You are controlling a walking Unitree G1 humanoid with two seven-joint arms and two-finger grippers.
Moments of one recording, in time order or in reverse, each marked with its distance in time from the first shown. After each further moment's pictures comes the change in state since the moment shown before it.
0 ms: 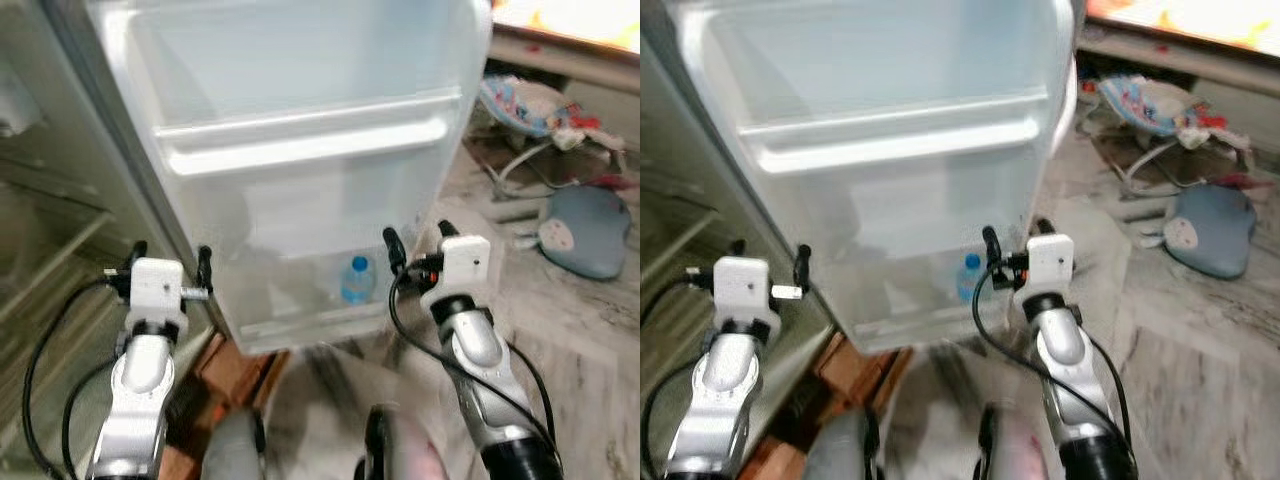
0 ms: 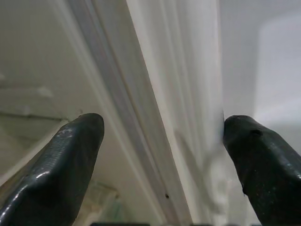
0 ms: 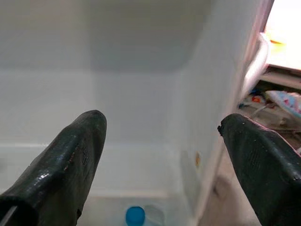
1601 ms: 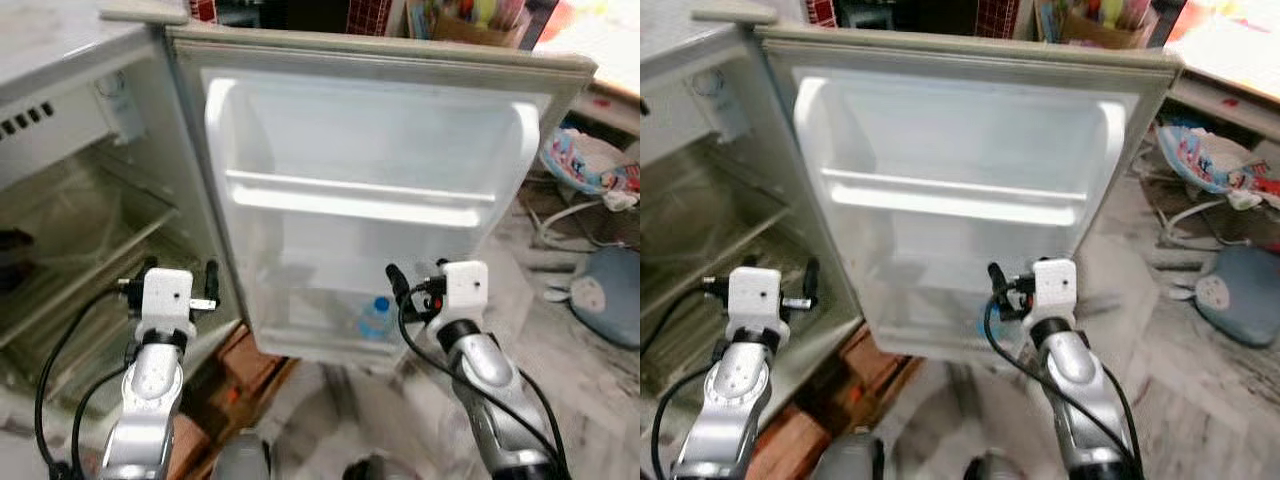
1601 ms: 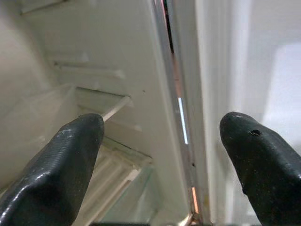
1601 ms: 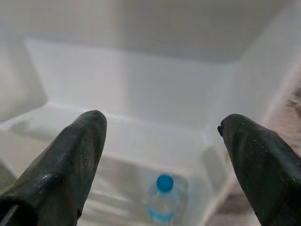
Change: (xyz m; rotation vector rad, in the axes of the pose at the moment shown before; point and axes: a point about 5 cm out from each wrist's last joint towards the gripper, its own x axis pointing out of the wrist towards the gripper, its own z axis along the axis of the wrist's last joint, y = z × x) left arm 0.002 -0.006 -0.003 -0.013 0.032 0.002; right arm -0.016 -0.012 -0.021 0.034 0.202 0.006
